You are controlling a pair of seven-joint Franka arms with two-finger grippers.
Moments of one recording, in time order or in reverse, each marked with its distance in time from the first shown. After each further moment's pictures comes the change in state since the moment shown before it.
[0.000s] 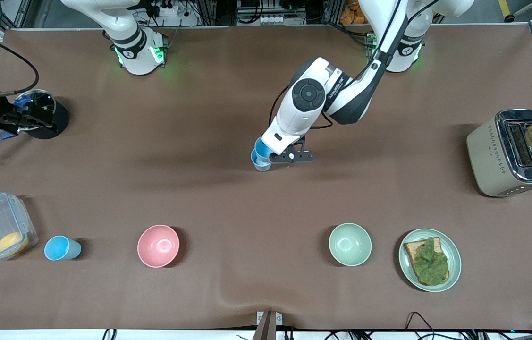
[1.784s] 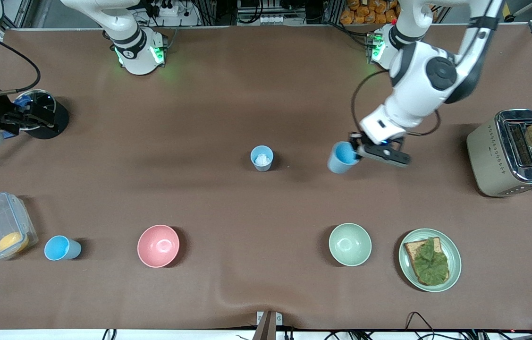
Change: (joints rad) left arm 0.584 -0.405 -0.322 -0.436 0.015 0.196 0.579; right arm 0.001 -0.004 0.008 0.000 0.002 0.008 0.000
